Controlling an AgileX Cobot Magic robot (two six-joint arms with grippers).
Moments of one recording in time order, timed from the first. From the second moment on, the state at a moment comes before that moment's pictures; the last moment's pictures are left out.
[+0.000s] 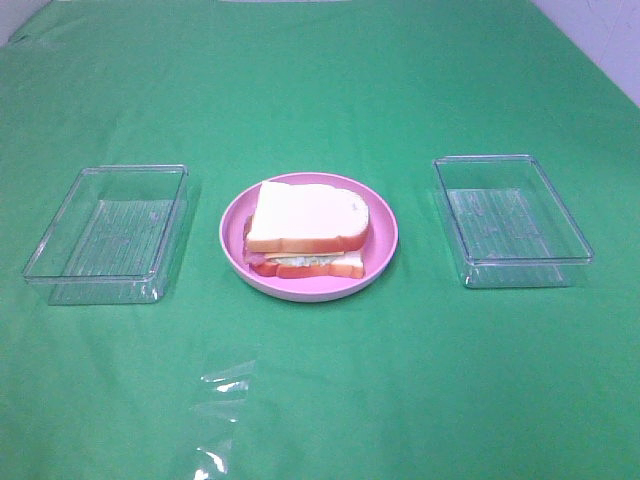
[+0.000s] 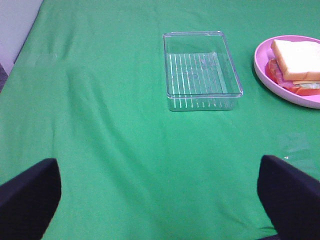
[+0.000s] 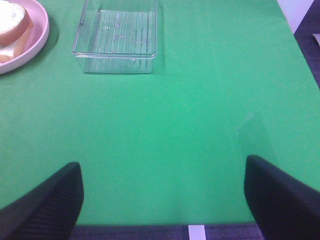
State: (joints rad) left arm 0.02 -0.01 -0.52 -0.07 1.08 0.02; right arm -0.02 0.00 -0.46 0.02 1.13 -0.07
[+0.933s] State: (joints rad) left arm 0.02 -0.01 -0.52 -0.07 1.08 0.02; right arm -0.02 0.00 -0.46 0.02 1.11 -0.06
